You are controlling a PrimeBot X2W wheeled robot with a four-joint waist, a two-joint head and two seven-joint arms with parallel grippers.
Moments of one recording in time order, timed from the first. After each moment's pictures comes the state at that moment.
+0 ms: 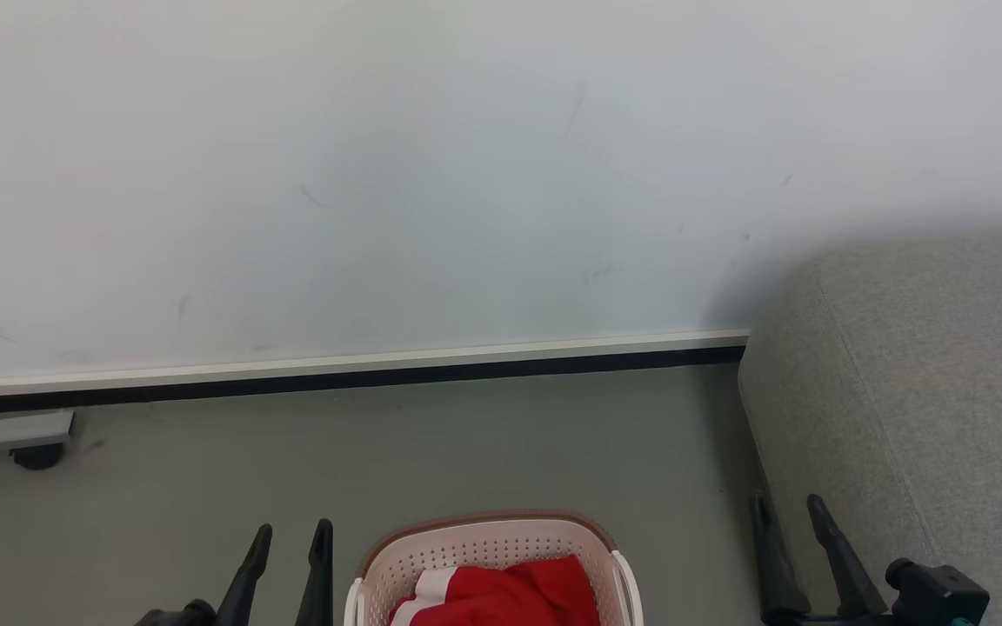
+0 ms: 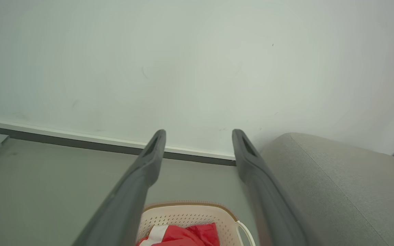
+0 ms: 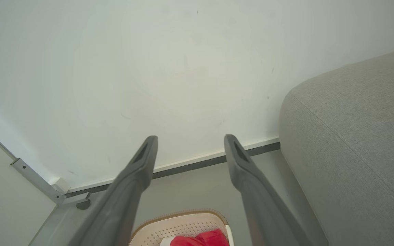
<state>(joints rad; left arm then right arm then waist) -0.04 0.04 -0.12 0.09 -0.36 -0.04 -0.20 0.03 -0.11 0.22 0.10 0.38 0.13 -0.20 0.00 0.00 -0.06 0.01</state>
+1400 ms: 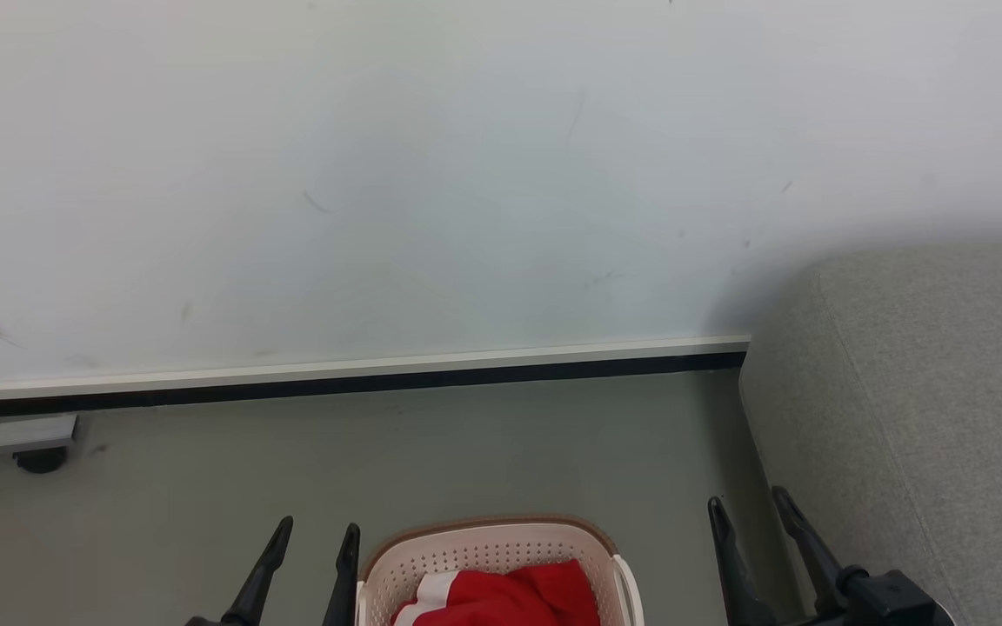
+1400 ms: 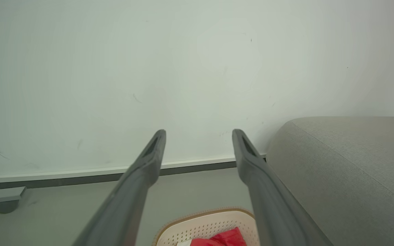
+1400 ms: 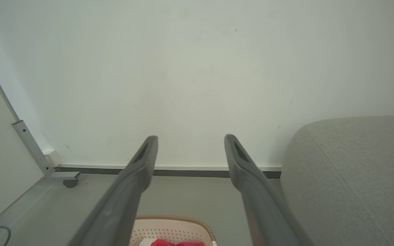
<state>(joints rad) -0.02 0.05 -0.14 0.05 -0.12 -0.04 -0.26 0.04 -0.12 0.29 0.08 0.15 0.13 -0.26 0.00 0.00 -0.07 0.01</state>
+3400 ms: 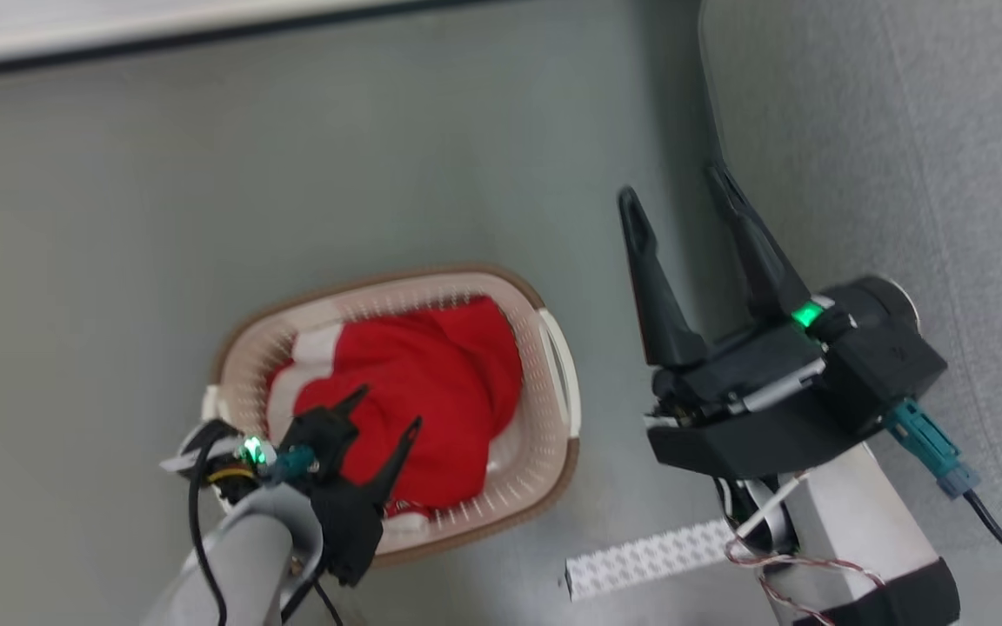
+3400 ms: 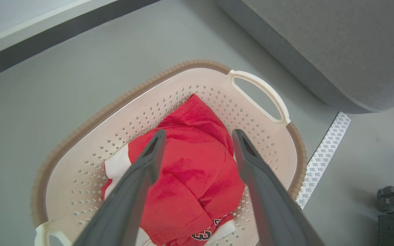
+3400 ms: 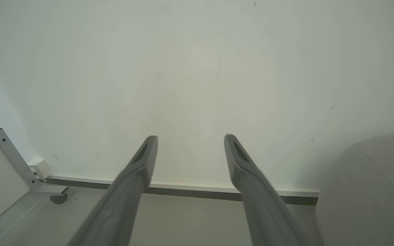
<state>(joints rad) -0.70 0.12 -0.56 0.79 -0.11 -0.13 -0.26 -0.47 -0.11 0.44 -0.06 0.18 0.13 -0.26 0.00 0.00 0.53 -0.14</state>
